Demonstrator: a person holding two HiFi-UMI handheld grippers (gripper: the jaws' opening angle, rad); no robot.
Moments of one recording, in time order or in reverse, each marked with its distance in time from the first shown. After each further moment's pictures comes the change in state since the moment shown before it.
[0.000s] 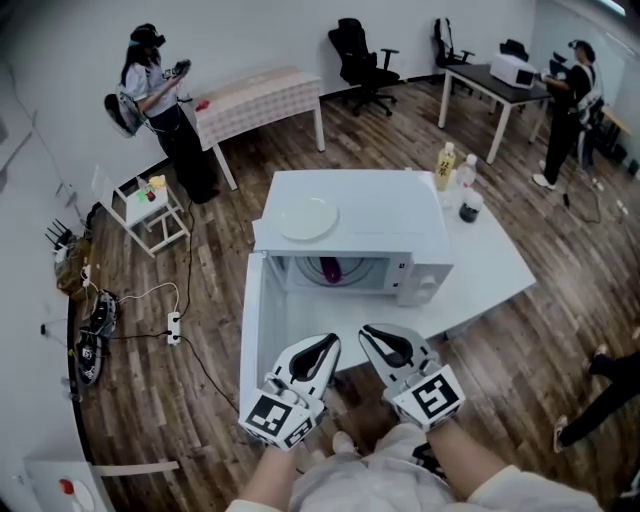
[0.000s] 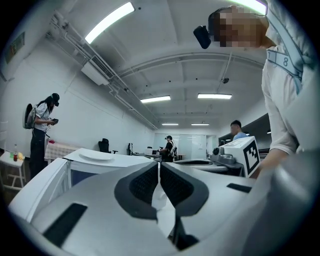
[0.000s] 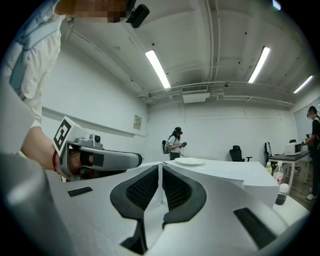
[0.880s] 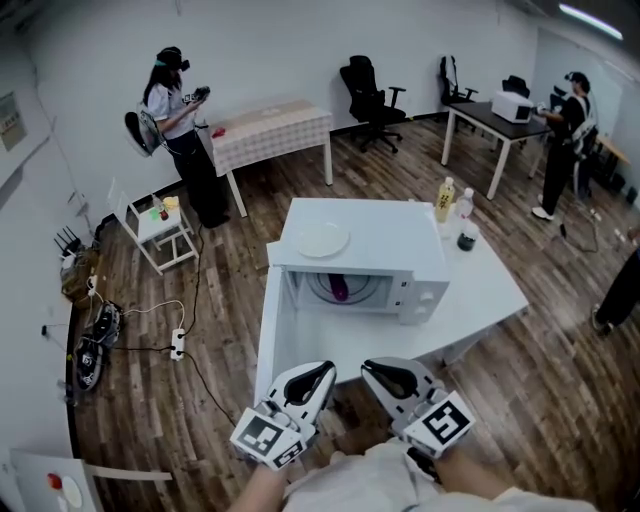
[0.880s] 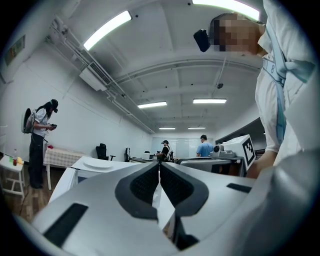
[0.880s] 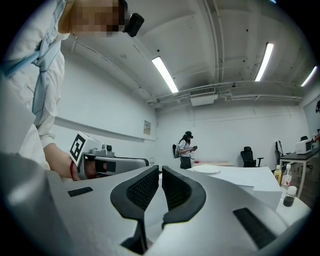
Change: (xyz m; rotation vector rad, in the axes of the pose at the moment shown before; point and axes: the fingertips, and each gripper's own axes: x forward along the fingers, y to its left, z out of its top) left arm -0.062 -0.033 0.030 0.025 -0.044 -0.030; right arm -0.043 0.066 0.046 0.027 -0.034 0.107
